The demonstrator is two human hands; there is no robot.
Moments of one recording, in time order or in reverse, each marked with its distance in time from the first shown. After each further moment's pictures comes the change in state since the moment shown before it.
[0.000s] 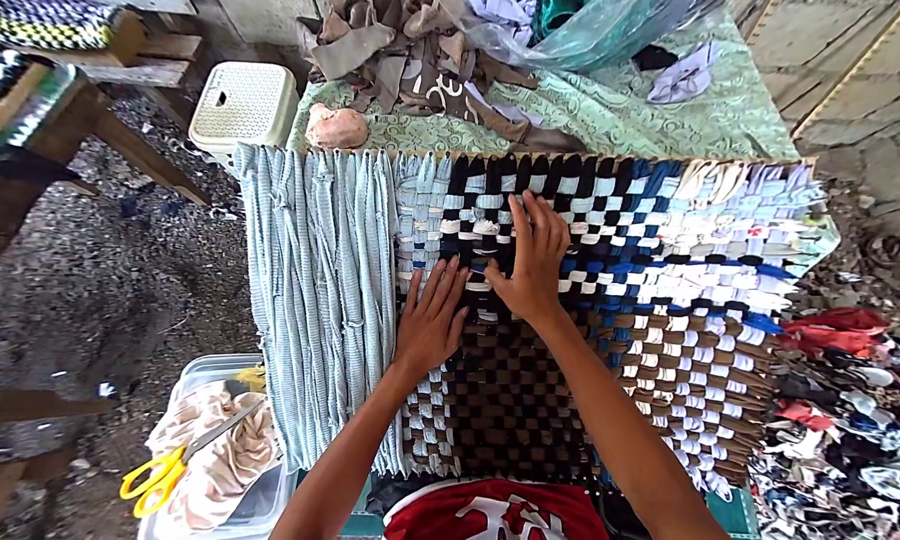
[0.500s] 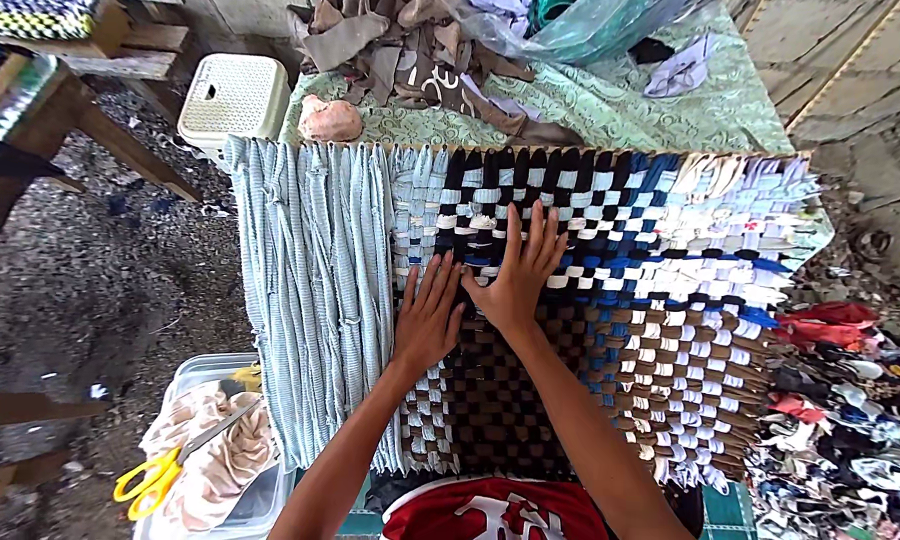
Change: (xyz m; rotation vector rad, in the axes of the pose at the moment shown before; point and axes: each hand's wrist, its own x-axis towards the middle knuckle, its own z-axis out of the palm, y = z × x) left_hand -0.001 0.000 0.001 0.021 -0.009 -0.020; right_hand -0.022 -0.026 0.029 -0.098 0.087 0.213
